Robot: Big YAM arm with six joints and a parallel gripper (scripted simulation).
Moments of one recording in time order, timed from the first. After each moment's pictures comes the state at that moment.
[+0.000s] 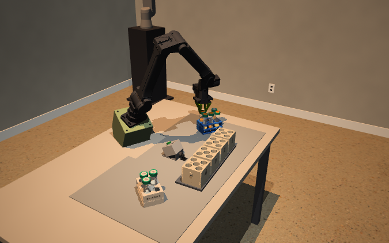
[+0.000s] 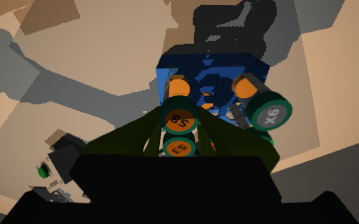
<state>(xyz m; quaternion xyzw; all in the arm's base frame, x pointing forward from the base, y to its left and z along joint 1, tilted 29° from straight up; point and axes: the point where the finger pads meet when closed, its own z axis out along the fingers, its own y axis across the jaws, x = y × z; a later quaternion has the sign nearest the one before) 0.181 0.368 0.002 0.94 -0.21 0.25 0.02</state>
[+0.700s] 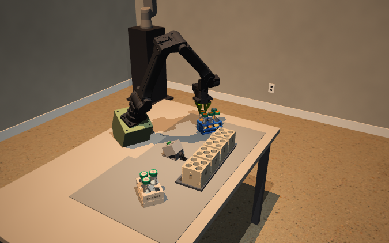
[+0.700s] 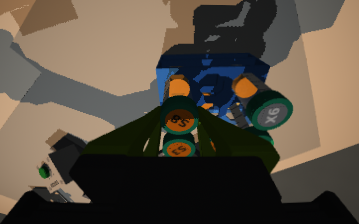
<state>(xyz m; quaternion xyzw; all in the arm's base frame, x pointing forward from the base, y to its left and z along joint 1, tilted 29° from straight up) 0.180 0.367 0.001 0.94 -0.21 0.25 0.02</state>
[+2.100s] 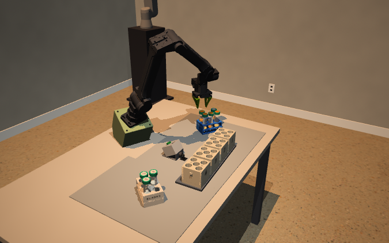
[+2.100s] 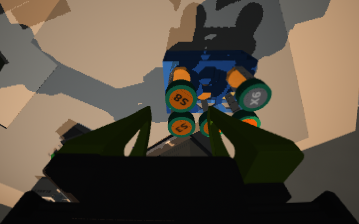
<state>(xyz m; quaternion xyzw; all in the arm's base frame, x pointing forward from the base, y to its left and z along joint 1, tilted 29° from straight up) 0.160 0.369 0.030 0.94 -0.21 0.25 0.02</state>
